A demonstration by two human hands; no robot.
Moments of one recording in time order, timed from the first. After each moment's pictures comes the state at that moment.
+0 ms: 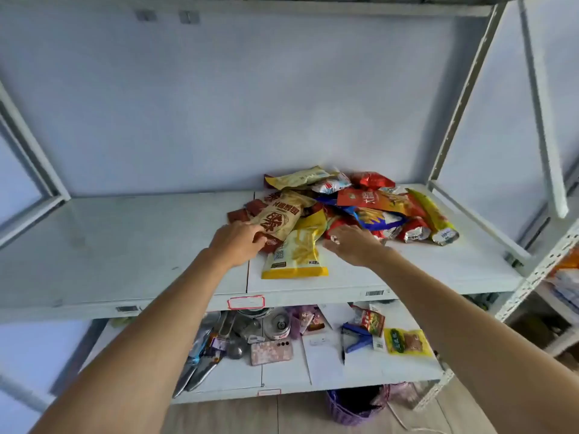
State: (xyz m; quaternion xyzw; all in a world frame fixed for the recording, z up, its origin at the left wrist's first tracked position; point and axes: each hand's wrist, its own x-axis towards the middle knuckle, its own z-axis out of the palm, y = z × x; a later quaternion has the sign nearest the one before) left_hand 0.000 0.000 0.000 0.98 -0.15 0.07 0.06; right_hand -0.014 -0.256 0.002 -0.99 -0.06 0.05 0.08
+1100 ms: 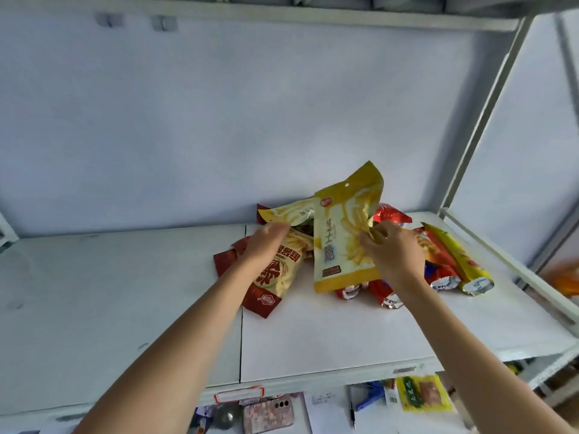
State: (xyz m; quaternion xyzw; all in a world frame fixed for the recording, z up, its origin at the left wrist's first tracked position) left_hand 0.147 -0.056 0.016 0.82 -0.03 -0.06 0.56; right_hand 0.069 -0.270 0.038 -0.93 0.15 -0.23 0.26
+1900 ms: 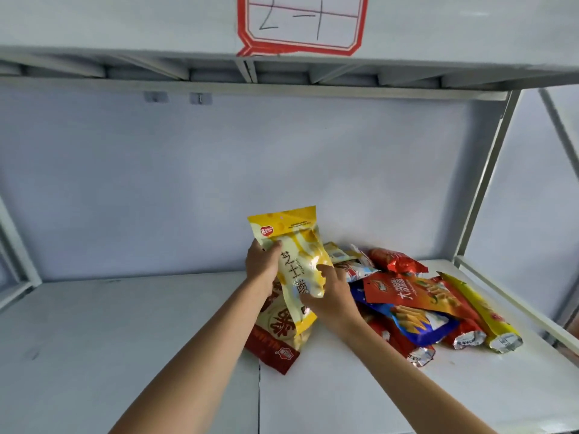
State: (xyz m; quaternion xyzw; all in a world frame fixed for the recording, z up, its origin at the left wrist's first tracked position) left_hand 0.174 -0.032 0.063 0.69 0.09 0.10 0.71; right_hand 0.093 -0.160 0.040 -0.90 0.01 -0.10 0.42
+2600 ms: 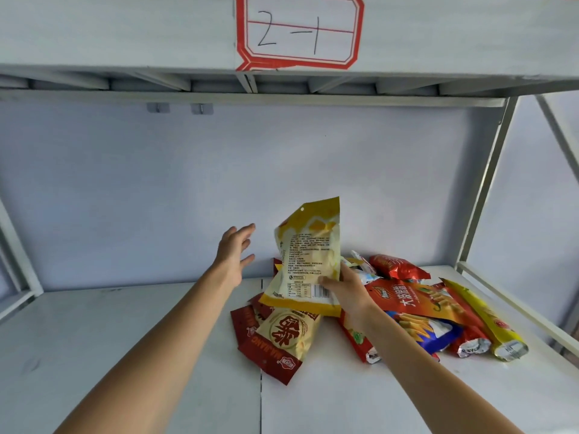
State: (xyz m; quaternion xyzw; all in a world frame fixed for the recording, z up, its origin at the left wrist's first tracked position) left_hand 0.198 0.023 0.092 0.61 0.06 0.03 0.79; right_hand 0.126 -0.185 0.048 -0.66 0.04 -0.01 0.75
